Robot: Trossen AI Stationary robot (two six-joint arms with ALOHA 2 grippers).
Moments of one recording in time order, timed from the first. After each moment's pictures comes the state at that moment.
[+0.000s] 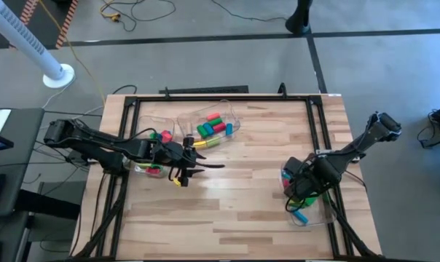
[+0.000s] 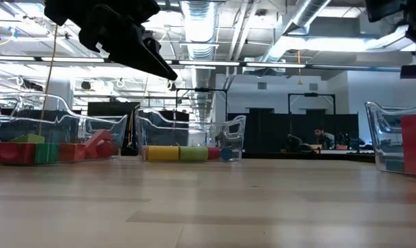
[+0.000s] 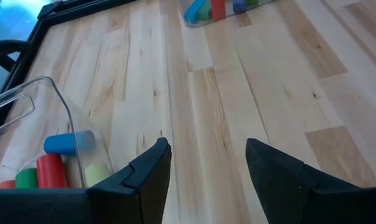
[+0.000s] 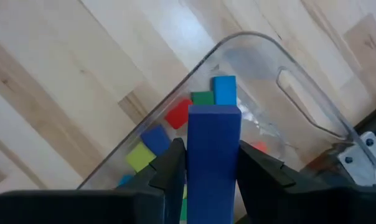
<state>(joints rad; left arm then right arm) -0.11 1.26 0.75 -0.03 -0.15 0.20 0.59 1.29 1.08 -1.35 0.25 1.25</state>
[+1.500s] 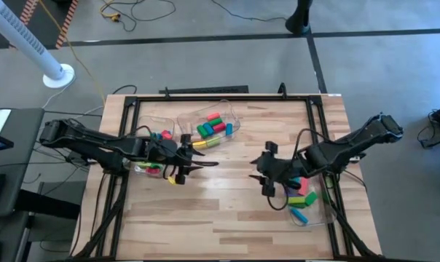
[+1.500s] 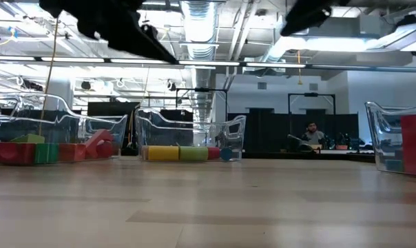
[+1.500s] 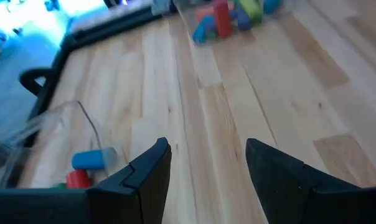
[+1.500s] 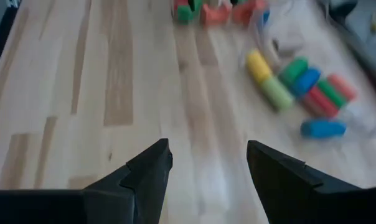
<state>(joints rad) -0.11 1.20 0.75 -0.04 -0.18 0.27 0.39 1.29 1.07 -0.56 0.45 0.31</state>
